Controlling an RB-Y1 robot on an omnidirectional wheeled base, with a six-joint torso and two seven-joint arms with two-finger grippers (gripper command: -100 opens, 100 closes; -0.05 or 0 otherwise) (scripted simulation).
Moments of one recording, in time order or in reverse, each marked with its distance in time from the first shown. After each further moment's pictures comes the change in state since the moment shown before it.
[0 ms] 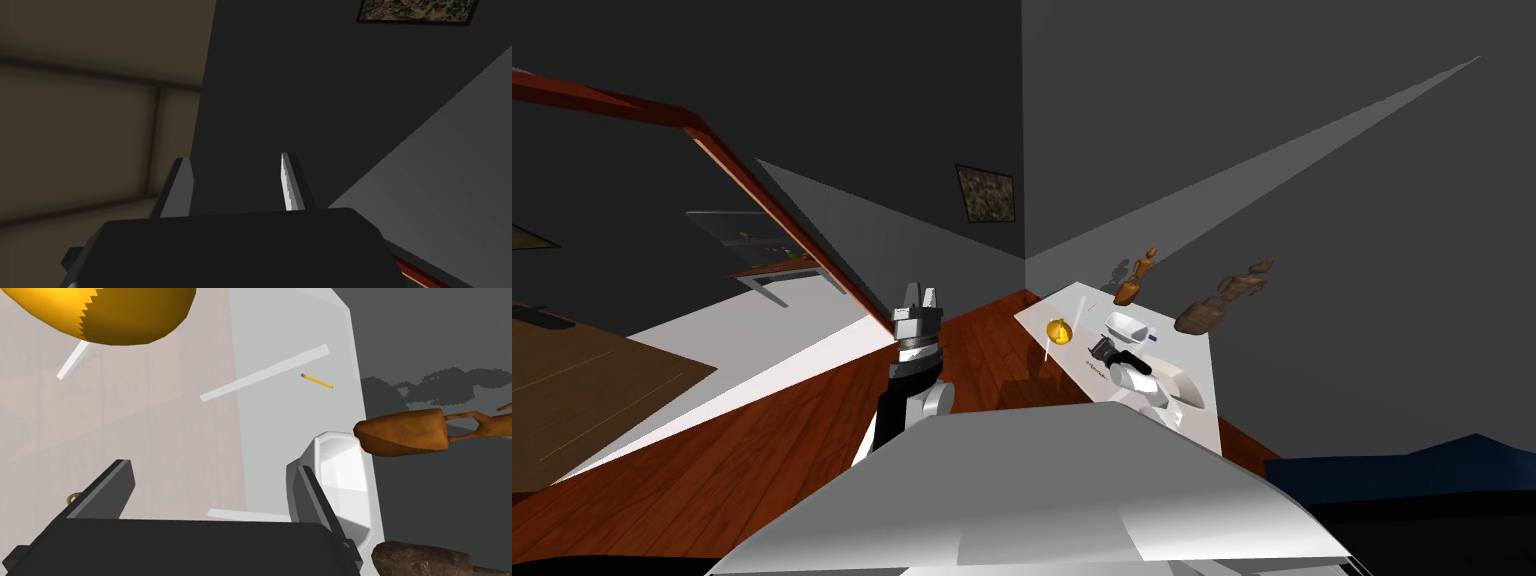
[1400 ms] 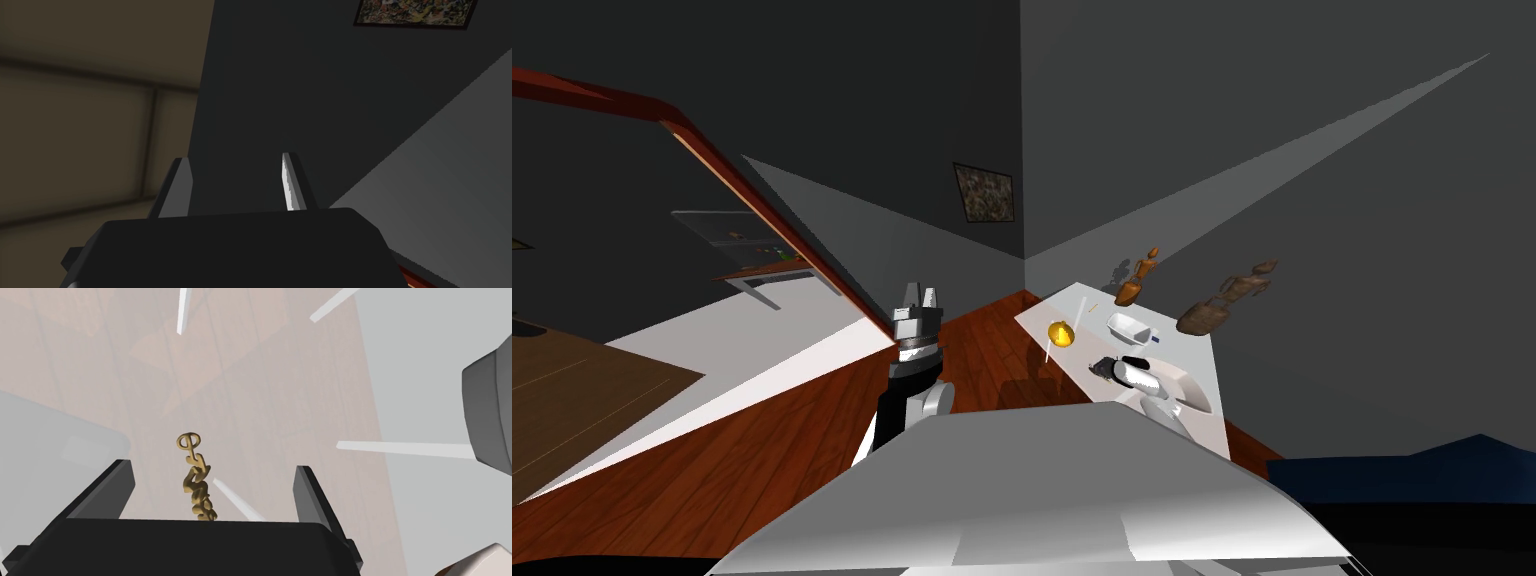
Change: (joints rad) left arm 0.000 0.000 0.000 0.000 0.000 0.000 0.000; right arm -0.127 -0.068 -0.062 0.317 -0.117 0.304 -0.204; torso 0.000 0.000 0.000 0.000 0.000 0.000
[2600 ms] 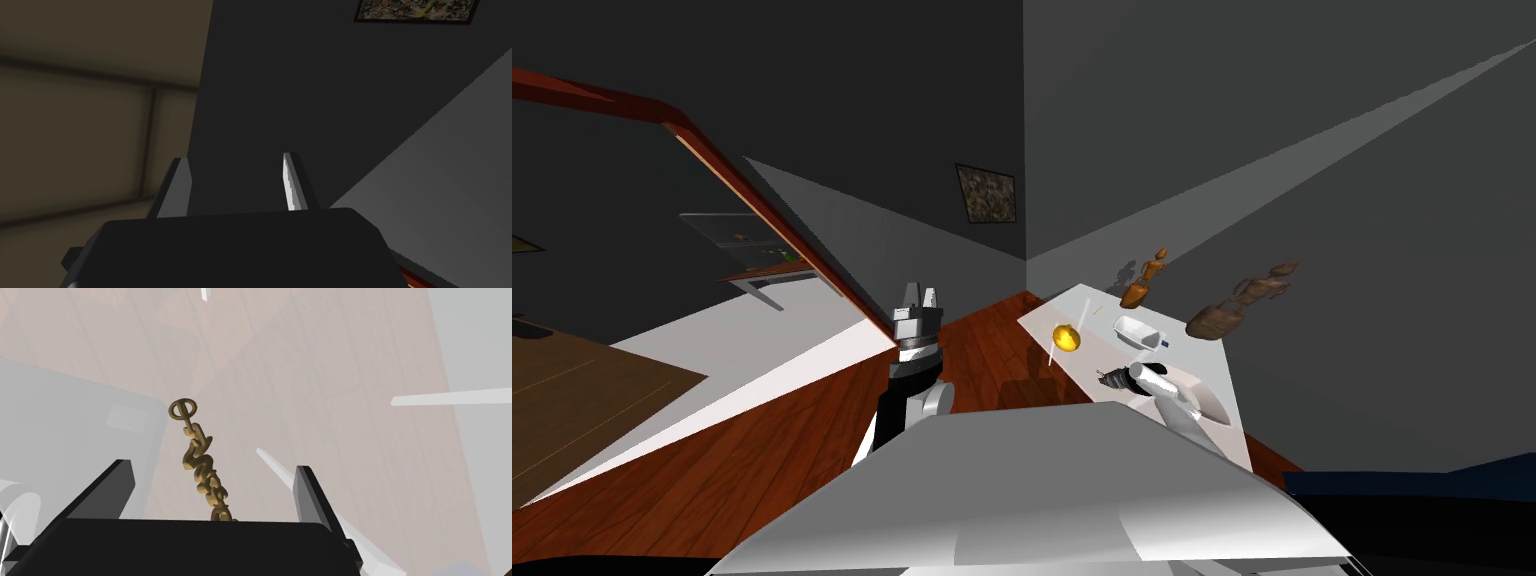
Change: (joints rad) left arm 0.000 0.000 0.000 0.000 0.000 0.000 0.000; right arm -0.063 -0.088 -0.102 0.229 -0.115 0.128 0.018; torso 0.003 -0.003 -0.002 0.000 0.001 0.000
